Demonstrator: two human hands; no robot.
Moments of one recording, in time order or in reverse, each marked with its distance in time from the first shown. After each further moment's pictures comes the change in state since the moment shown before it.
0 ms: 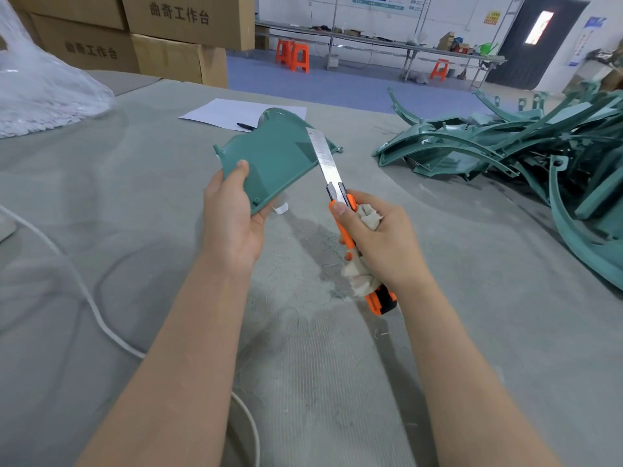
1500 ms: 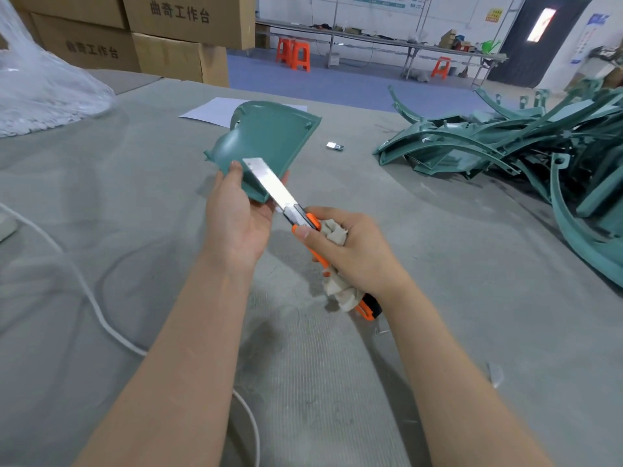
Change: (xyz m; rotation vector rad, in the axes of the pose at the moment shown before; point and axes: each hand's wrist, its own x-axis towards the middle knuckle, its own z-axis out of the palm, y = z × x) left_hand 0.002 -0.003 0.006 -0.164 -0.056 -0.089; right_hand -0.010 -0.008 0.017 -0.119 -0.243 -0.059
